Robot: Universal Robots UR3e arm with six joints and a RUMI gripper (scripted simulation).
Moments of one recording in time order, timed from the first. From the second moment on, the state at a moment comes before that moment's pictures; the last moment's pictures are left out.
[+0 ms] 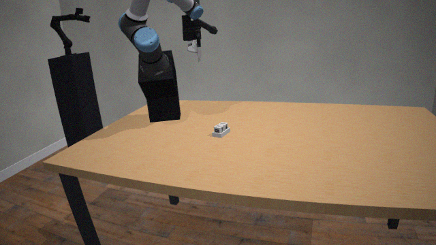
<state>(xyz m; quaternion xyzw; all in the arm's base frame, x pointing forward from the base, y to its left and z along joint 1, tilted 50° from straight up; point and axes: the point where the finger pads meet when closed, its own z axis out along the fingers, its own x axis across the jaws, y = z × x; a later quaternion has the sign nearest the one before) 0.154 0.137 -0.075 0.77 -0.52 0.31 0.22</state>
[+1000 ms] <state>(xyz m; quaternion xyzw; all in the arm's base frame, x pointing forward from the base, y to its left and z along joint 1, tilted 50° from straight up) 0.257 0.081 -0.035 0.47 -0.81 0.34 0.03</state>
